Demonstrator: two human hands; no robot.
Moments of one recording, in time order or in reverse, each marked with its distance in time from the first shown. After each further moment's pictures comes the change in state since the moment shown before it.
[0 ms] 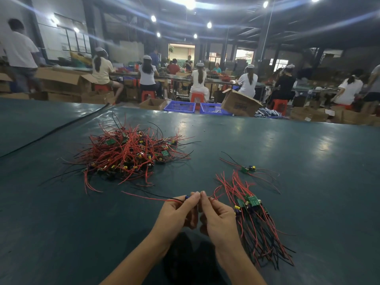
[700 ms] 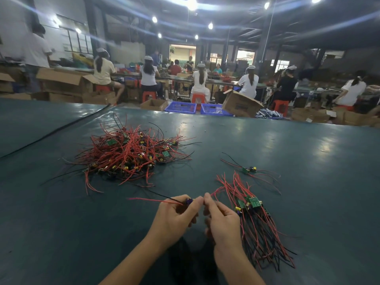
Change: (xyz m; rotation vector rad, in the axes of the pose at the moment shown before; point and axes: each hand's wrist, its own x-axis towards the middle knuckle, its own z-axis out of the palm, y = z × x) left_hand 0.002 -0.002 -0.009 0.388 0.029 0.285; right_hand 0.006 0.008 0.000 0.020 0.234 0.162
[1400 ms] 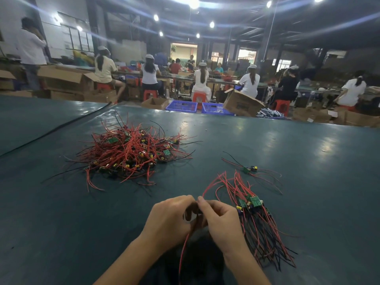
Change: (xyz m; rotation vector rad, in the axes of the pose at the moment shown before) left_hand -0.005 0.001 -0.015 0.806 -0.037 0.431; right_hand -0.002 -0.007 -0.008 -0.307 -0.178 -0.156
